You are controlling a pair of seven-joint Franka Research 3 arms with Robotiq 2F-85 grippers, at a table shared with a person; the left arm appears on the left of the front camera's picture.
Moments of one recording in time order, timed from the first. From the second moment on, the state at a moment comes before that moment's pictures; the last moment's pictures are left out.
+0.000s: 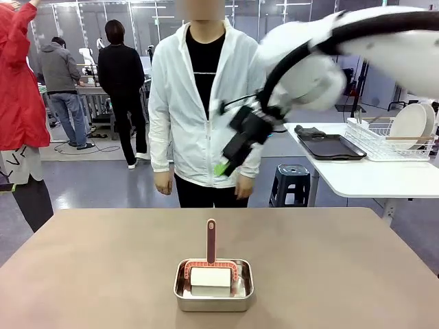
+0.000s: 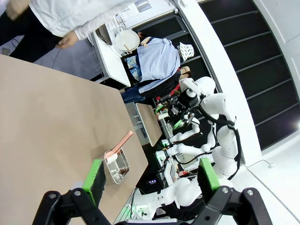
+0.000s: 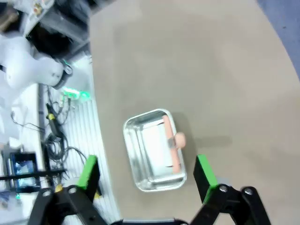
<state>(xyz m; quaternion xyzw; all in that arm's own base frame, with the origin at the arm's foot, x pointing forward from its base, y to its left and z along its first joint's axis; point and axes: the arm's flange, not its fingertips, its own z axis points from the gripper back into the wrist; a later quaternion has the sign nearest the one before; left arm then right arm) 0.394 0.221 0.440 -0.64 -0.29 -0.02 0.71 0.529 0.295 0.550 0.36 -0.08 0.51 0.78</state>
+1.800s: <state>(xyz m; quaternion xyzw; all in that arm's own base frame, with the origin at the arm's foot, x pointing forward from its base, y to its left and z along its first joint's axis) 0.394 0.221 0.440 -0.64 -0.29 -0.02 0.71 0.367 -0.252 0.371 0.60 -0.22 -0.13 0.76</state>
